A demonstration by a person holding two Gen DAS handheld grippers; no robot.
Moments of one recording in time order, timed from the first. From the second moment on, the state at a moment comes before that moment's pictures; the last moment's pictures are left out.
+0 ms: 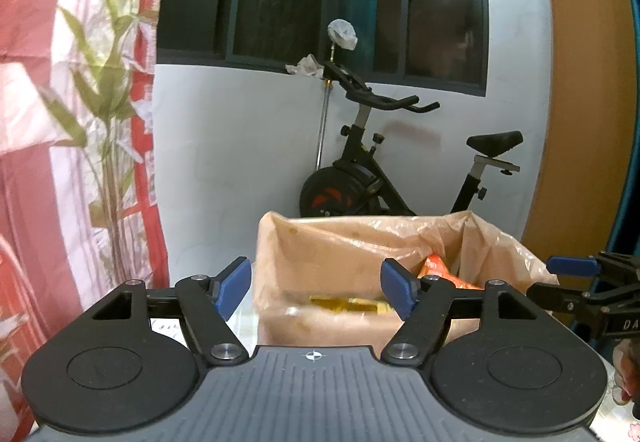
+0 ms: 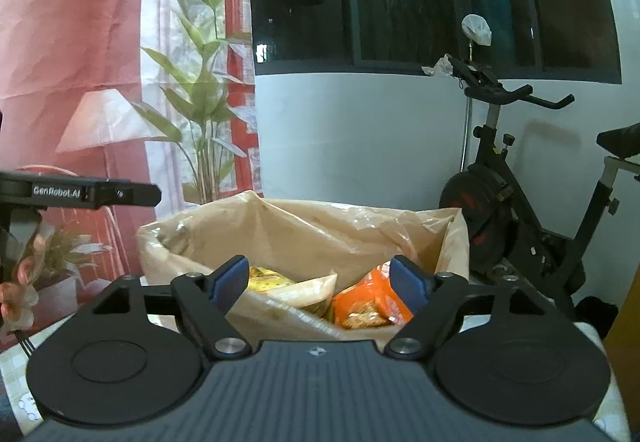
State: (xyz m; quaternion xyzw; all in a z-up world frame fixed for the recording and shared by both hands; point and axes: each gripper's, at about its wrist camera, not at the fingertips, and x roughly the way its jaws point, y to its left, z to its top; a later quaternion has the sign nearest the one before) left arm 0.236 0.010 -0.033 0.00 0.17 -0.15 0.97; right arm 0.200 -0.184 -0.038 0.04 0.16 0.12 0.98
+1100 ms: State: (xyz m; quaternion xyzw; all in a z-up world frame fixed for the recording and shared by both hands) left arm 0.200 0.054 -0.121 -0.03 0.26 -0.10 0.96; right arm 0.161 -0.167 -0.131 0.09 0.22 0.09 0.97
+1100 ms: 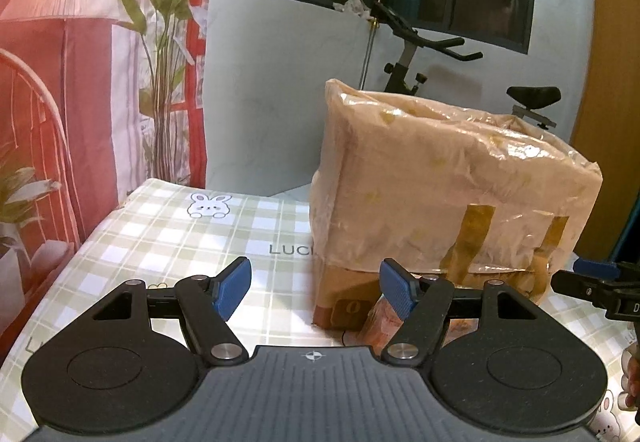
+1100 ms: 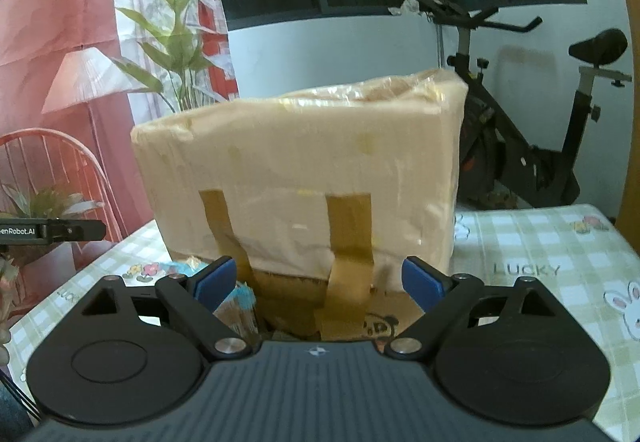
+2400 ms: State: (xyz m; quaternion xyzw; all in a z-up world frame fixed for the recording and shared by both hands) left arm 0.216 0.045 -0.199 -0.01 0.36 -0.13 0.92; right arm 0.212 -0.111 -0.206 0.04 0.38 0.11 0.92
